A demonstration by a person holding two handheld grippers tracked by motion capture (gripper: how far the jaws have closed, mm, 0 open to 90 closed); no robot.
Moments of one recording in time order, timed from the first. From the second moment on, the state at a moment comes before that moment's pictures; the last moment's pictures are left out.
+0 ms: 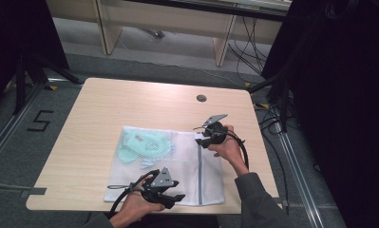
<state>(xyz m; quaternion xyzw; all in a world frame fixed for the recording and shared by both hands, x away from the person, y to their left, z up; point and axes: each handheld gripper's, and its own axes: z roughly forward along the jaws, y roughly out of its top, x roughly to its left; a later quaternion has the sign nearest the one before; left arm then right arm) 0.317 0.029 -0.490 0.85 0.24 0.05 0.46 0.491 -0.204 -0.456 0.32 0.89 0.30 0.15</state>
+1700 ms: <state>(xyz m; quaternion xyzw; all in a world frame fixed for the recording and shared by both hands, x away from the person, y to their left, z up) 0.319 0.104 -0.476 0.83 0.29 0.11 0.45 0.407 -0.219 -0.456 0.30 0.88 0.36 0.10</state>
